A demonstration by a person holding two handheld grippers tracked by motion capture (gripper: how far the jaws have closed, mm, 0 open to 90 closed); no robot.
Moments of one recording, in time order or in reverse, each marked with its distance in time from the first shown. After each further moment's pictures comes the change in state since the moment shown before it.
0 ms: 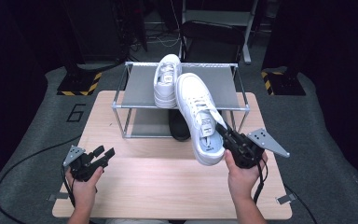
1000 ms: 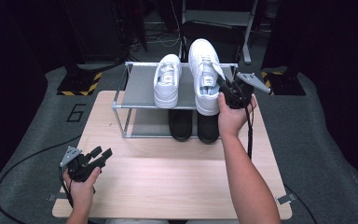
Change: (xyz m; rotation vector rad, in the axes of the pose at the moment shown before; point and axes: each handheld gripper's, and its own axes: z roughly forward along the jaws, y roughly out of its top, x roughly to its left) left arm 0.009 -0.003 -0.003 -0.005 0.016 -0.023; right arm -0.052 0.059 0.132 0.044 -0.222 0.054
